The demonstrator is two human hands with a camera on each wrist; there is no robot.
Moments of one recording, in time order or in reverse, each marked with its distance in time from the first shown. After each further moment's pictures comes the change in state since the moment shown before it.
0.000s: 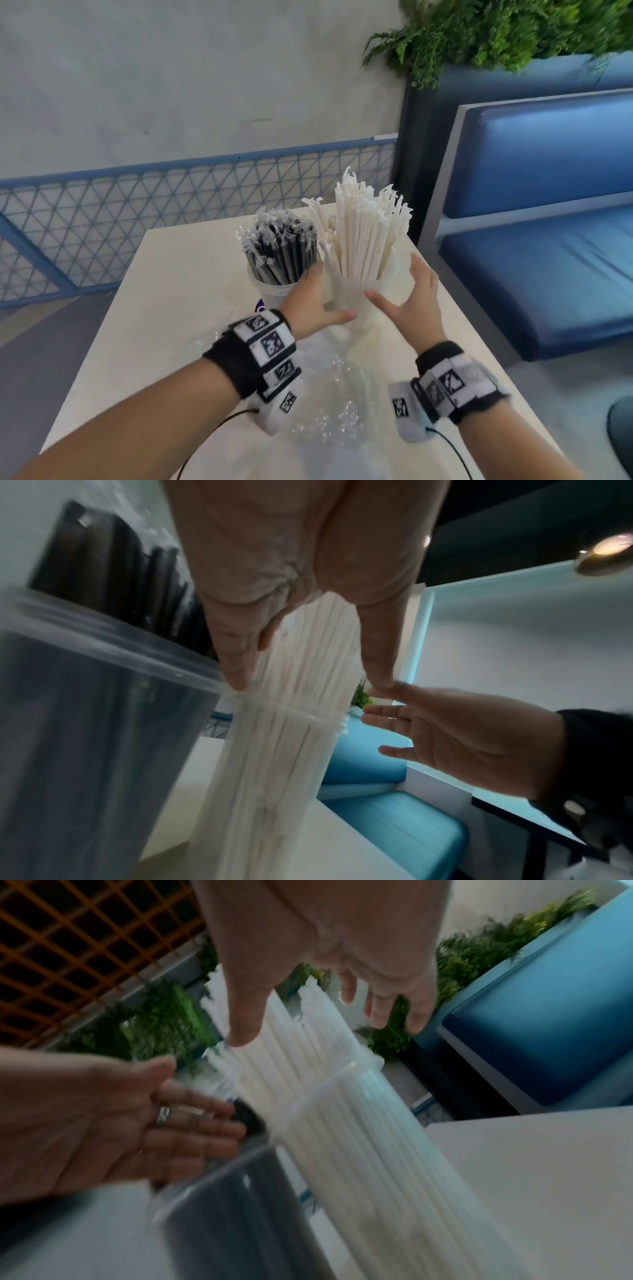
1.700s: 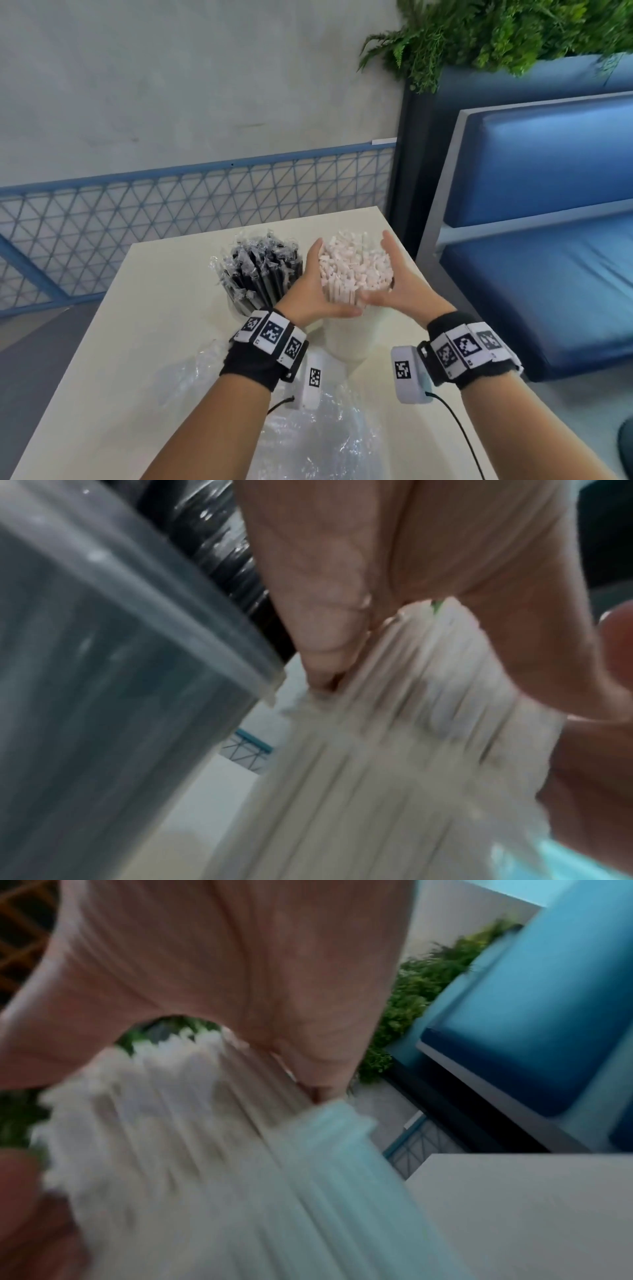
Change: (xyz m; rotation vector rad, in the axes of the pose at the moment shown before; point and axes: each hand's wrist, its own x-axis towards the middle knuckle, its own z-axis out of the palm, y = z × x) left_hand 0.073 0.007 -0.004 -0.369 -0.007 0.034; right_hand 0.089 -0.021 -0.018 0.266 -0.486 -0.083
